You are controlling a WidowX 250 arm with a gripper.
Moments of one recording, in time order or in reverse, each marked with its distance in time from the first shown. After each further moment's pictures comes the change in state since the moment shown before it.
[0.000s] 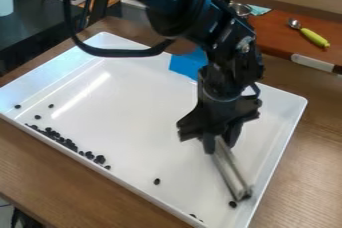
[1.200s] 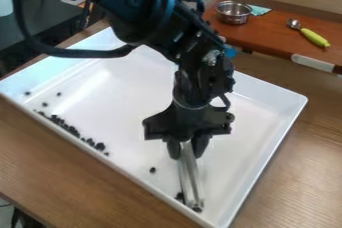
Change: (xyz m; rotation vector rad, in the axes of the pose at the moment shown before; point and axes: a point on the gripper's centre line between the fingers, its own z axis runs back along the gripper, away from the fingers) arm 0.026 0.047 -0.001 0.099 -0.103 -0.186
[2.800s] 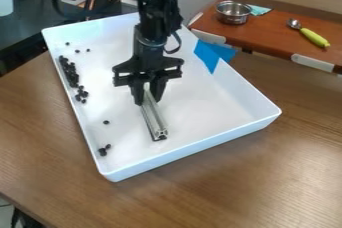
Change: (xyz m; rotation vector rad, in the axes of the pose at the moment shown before) arm 0.112 0.053 -0.030 0.148 0.086 0.272
